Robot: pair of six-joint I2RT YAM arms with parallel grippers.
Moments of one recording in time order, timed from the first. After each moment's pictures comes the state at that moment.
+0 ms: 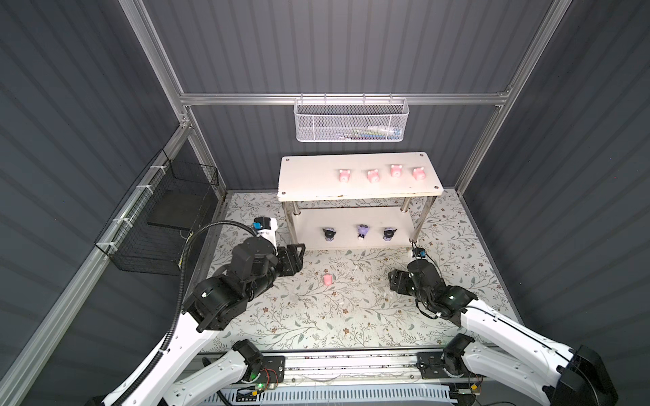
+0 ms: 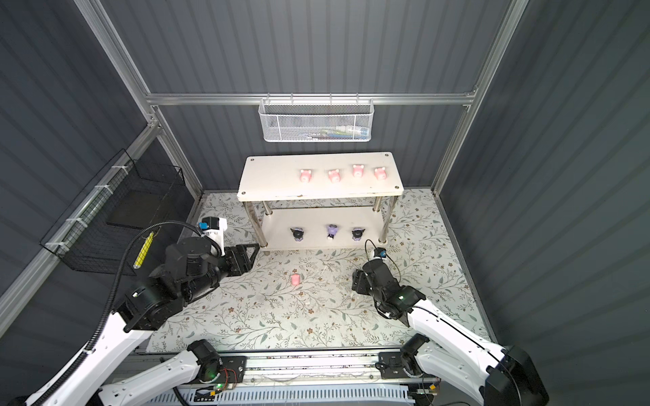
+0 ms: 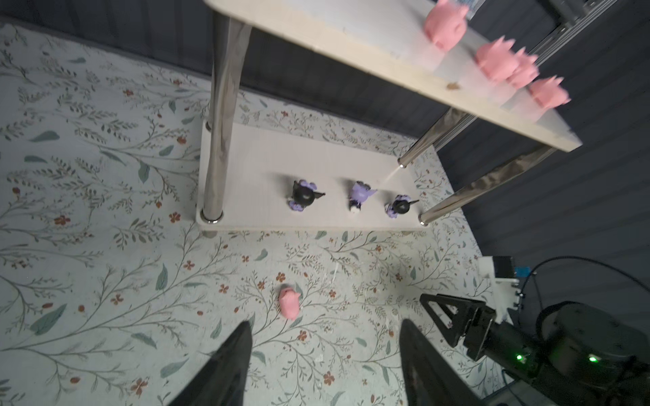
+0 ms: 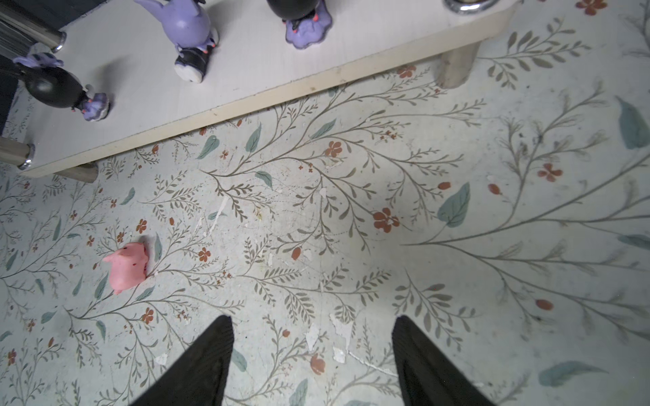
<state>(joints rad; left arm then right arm) -0.74 0.83 1.08 -0.78 -0.19 -0.64 0.62 0.94 0.49 -0.35 0.22 0.69</state>
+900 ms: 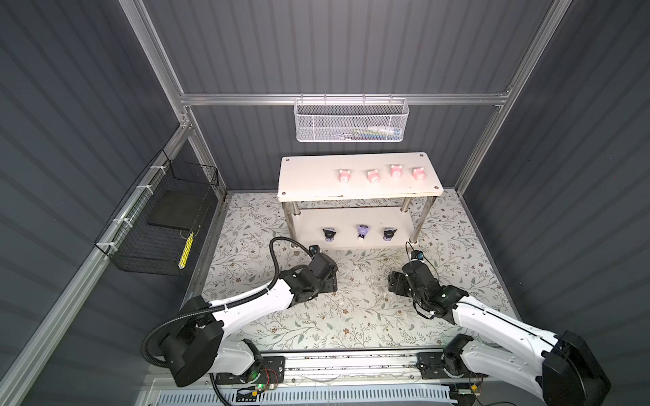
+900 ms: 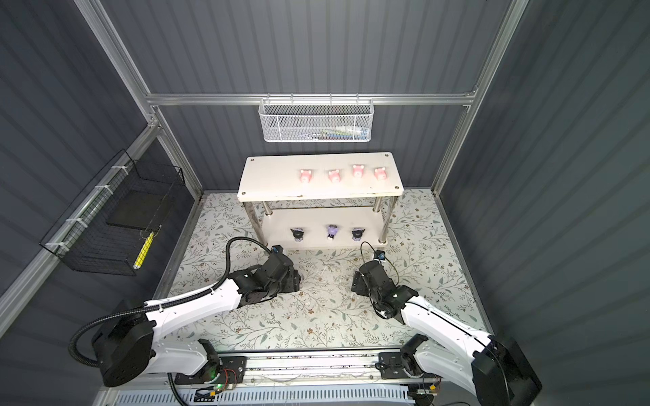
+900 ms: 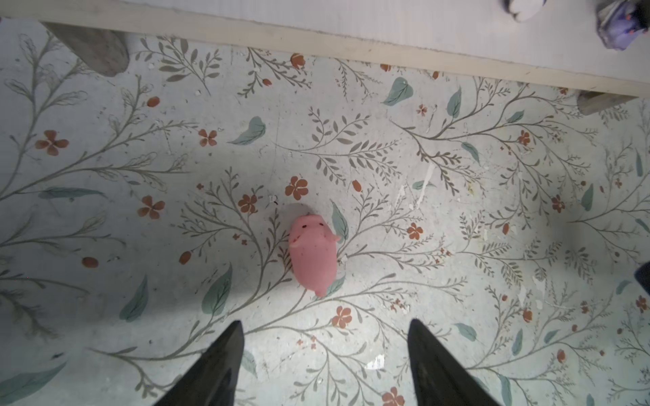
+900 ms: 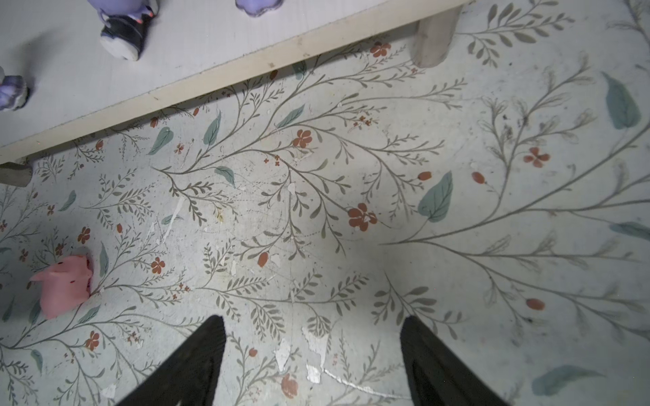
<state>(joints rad) -0.88 1.38 0.79 -0.39 -0.21 -0.78 0.62 1.03 0.46 -0.28 0.25 0.70</state>
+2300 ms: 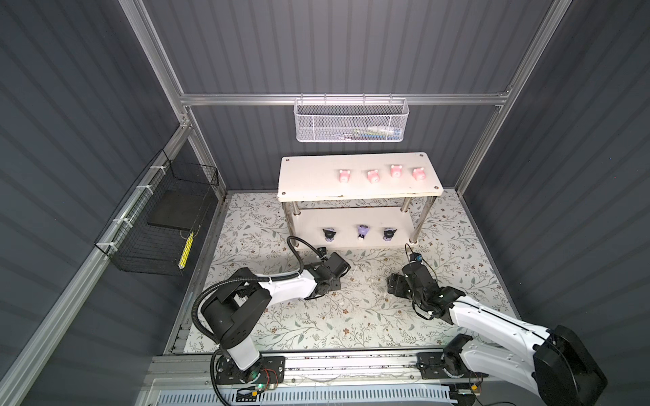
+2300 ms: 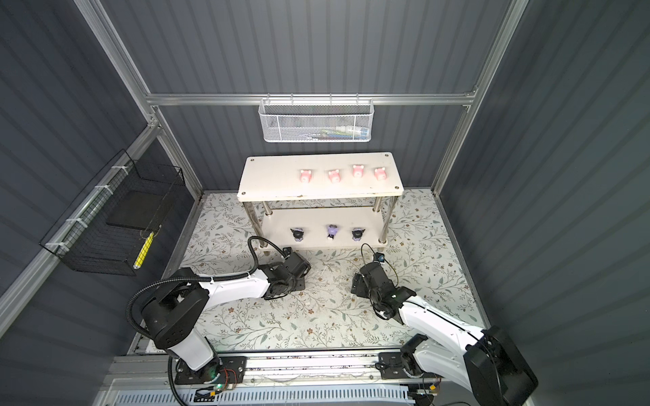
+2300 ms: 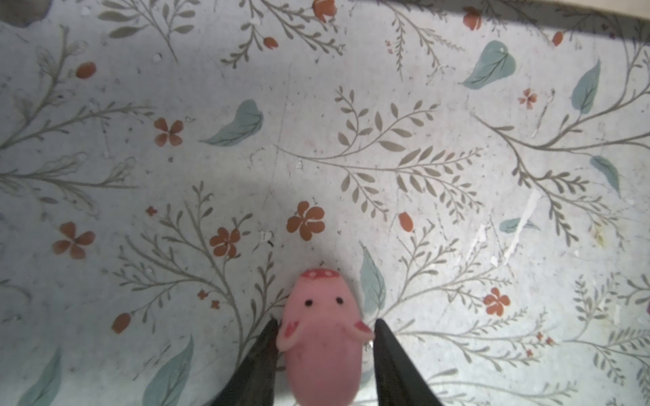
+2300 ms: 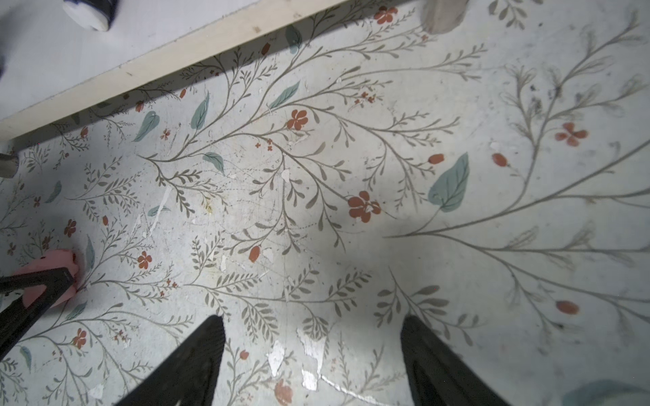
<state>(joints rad) -0.88 1.68 0.89 -0.33 -0.27 -0.84 0.60 1.07 0.42 -0.21 0.21 0.70</state>
